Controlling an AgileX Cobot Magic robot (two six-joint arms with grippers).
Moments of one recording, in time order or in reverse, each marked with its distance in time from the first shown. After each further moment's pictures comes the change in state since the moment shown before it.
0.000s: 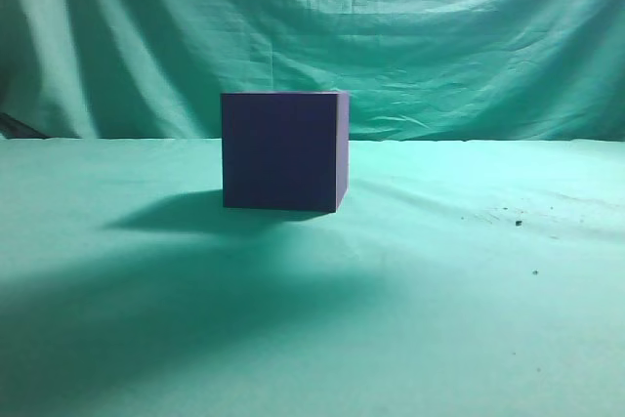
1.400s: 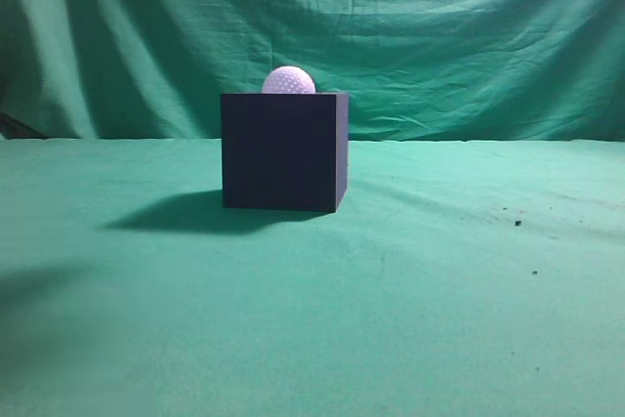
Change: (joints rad) left arm 0.000 0.000 0.000 0.000 0.000 0.000; right arm 0.199 0.097 -0.193 -0.057 0.198 -0.048
